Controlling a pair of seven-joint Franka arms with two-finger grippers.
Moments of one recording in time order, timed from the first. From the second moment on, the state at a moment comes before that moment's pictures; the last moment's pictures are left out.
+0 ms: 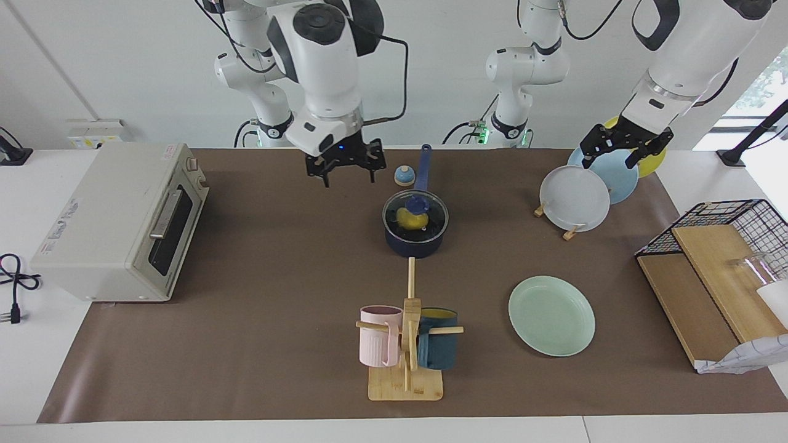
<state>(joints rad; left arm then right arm) -0.10 -0.04 0.02 -1.63 -0.02 1.53 0.00 0.47 0.26 0.08 -1.42 0.04 1.66 0.49</state>
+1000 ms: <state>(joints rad) -0.09 -0.04 0.02 -1.63 -0.02 1.53 0.00 0.68 0.44 0.07 -1.48 -0.06 1.91 0.67</state>
